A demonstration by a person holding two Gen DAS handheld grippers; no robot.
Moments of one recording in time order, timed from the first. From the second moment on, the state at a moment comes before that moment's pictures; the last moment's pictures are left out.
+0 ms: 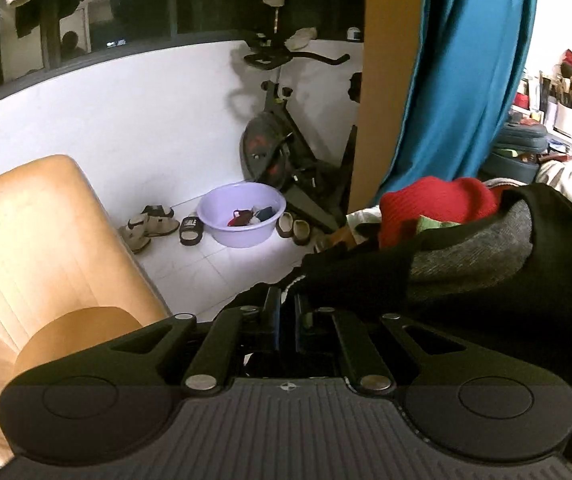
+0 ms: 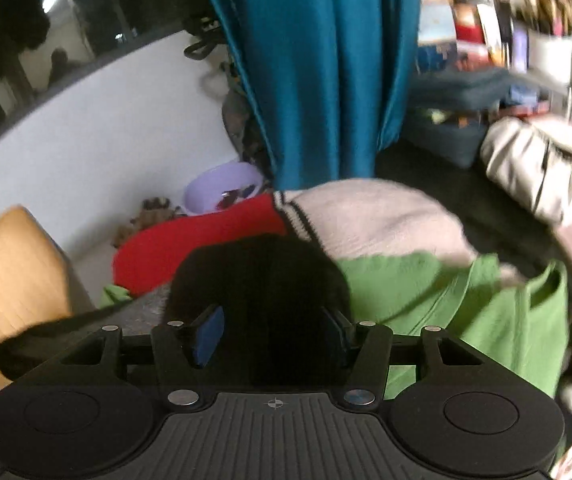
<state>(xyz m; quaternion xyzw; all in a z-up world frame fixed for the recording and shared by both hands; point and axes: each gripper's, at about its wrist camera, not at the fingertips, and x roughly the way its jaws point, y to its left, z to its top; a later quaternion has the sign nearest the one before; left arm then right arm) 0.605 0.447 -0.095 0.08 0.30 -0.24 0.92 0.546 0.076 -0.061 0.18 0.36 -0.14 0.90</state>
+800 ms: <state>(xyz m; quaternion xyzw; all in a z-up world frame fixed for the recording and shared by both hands) 0.661 0.391 -0.125 0.11 0.33 -0.49 0.80 0.461 0.053 -0.022 0.15 0.31 -0.35 0.87</state>
